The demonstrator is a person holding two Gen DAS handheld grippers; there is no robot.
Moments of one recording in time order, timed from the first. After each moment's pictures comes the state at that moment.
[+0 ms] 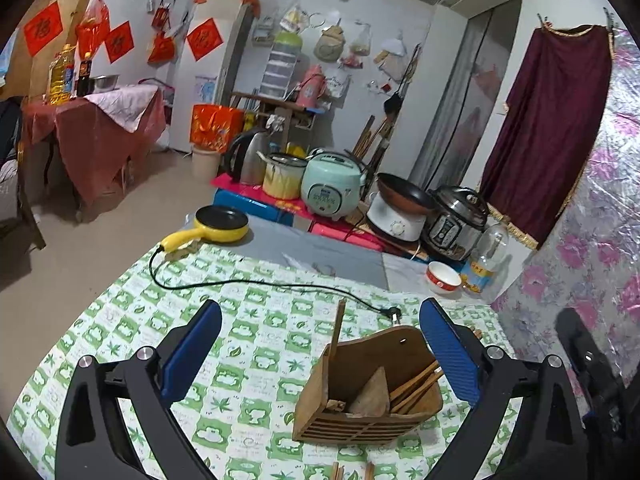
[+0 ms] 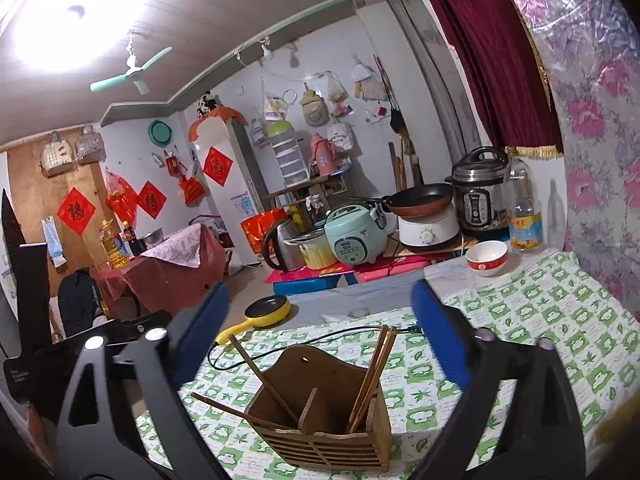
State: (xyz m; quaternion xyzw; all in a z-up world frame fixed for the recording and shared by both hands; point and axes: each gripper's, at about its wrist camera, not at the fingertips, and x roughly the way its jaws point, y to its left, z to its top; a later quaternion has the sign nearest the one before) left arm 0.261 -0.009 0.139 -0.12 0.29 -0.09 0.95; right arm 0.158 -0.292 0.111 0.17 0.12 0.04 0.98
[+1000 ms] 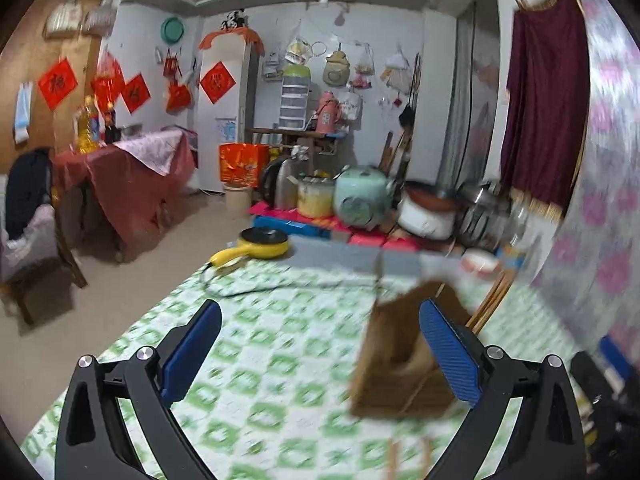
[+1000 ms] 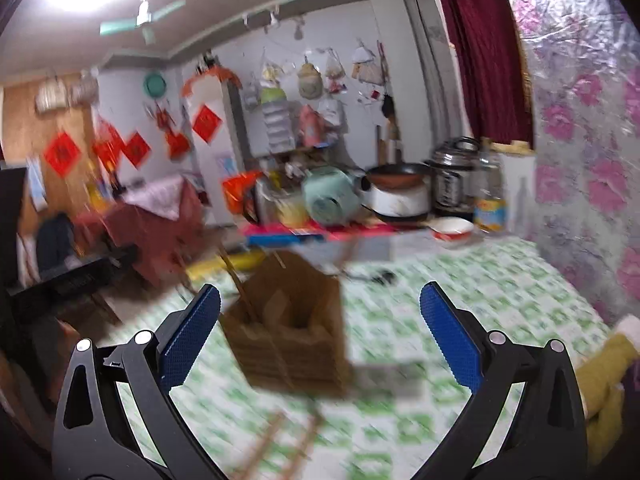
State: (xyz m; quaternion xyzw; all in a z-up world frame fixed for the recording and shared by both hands) left arm 0.182 -0.009 0.096 -0.02 0.23 -0.03 0.97; right arm 0.079 -0.275 0.045 0.07 0.18 -0.01 0.98
